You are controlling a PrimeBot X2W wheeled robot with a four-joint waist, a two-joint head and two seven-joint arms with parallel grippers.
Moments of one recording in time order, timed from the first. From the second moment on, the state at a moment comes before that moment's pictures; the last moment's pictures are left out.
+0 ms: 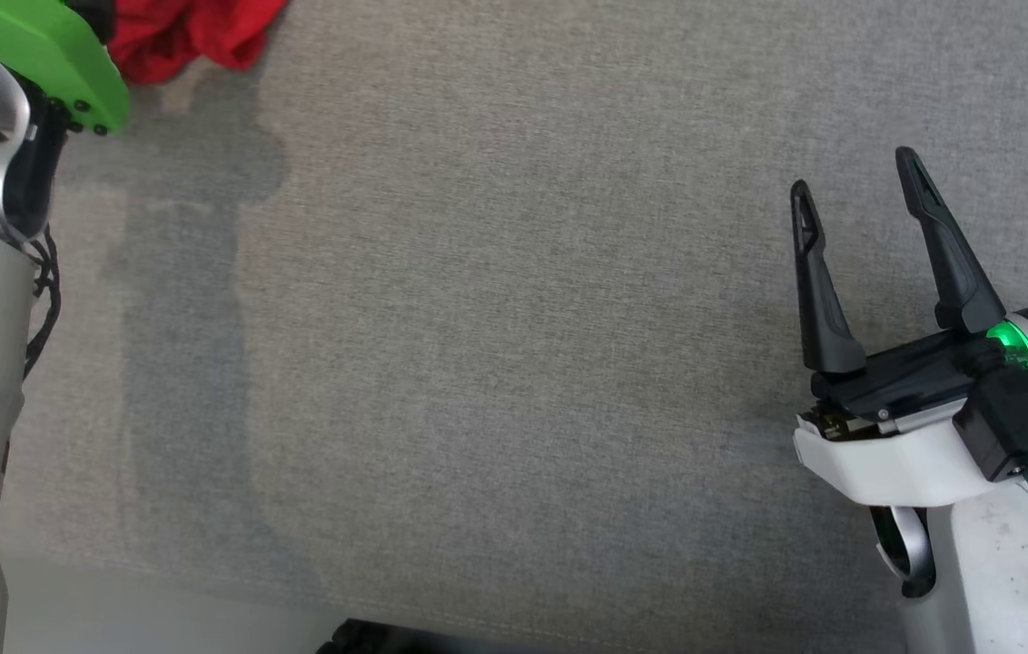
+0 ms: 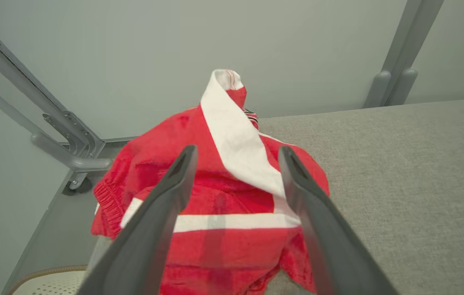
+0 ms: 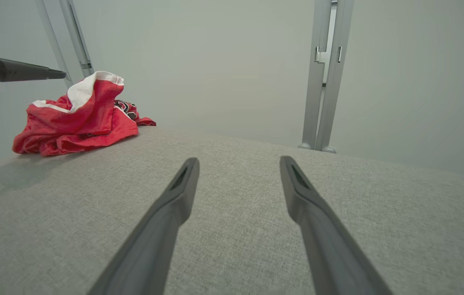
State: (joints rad) left arm -1.07 0.37 -0.33 0.64 -0.51 -0.13 0.05; right arm -0.21 -0.05 0.08 -0.23 -0.10 0.13 -0.26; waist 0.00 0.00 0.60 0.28
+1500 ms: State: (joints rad) left arm -1.23 0.57 -0.69 0.73 -0.50 -0.13 0.04; right arm -0.16 -0.05 0.04 -0.15 0.10 0.13 -0.26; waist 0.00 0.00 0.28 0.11
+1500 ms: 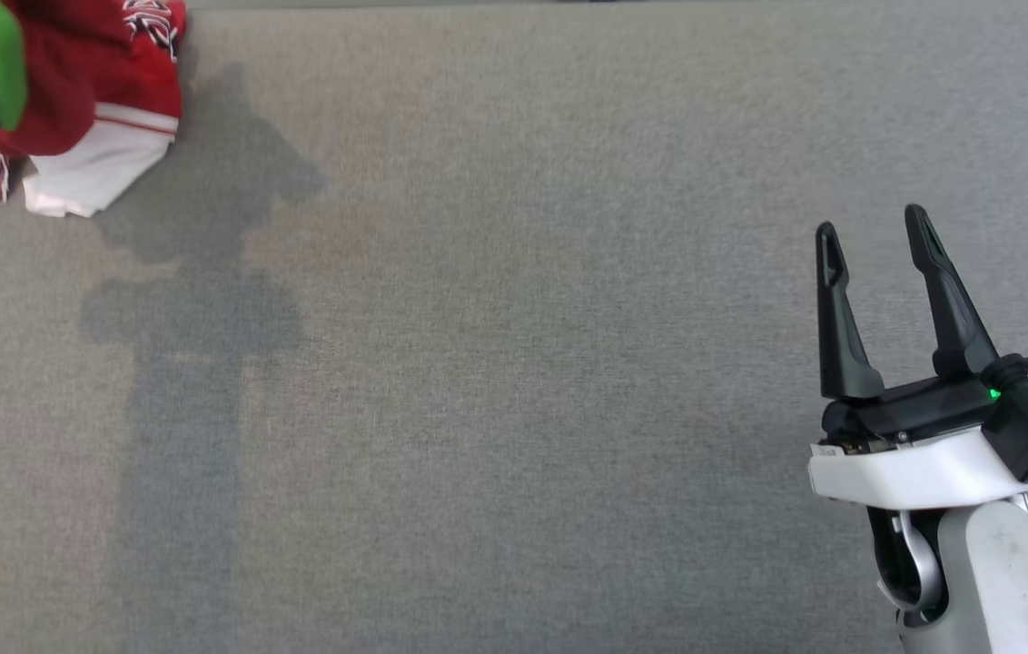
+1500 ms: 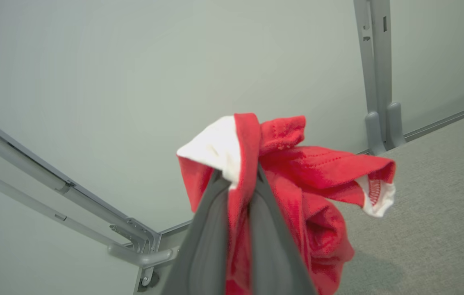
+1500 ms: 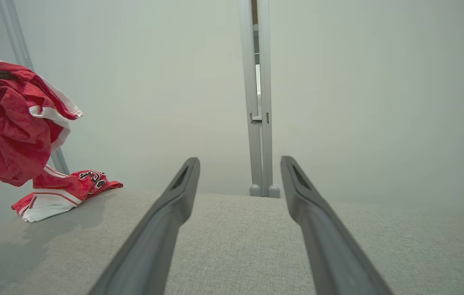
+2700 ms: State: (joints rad) left arm -0.85 0.14 -1.03 0.67 -0.62 -0.07 -0.19; right arm -0.14 -0.05 0.02 -0.12 0.19 0.13 -0.26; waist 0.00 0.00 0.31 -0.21
